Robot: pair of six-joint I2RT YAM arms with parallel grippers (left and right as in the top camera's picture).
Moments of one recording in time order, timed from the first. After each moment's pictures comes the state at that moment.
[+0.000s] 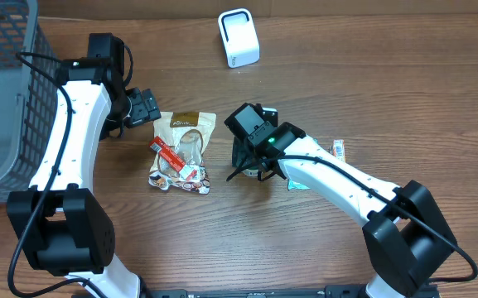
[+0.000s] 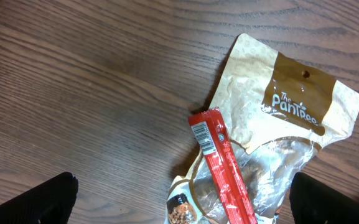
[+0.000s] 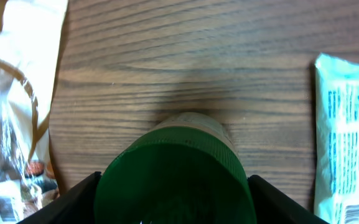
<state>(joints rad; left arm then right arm) 0.02 1.83 1.61 -1.17 -0.06 -0.39 0.72 1.82 1.29 -0.72 0.14 0.75</state>
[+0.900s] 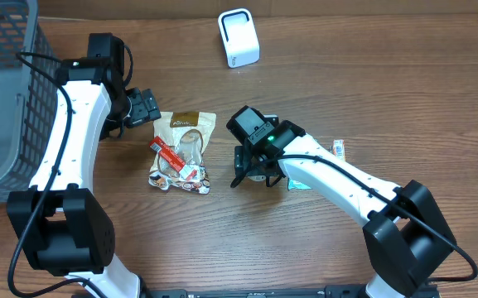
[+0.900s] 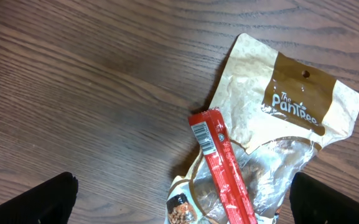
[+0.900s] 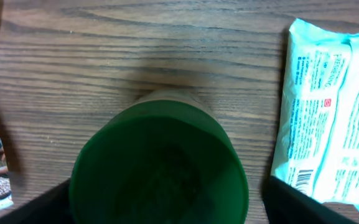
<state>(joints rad) 0.02 1.83 1.61 -1.17 -0.06 -0.39 0.72 1.82 1.31 -0.87 0.13 0.69</state>
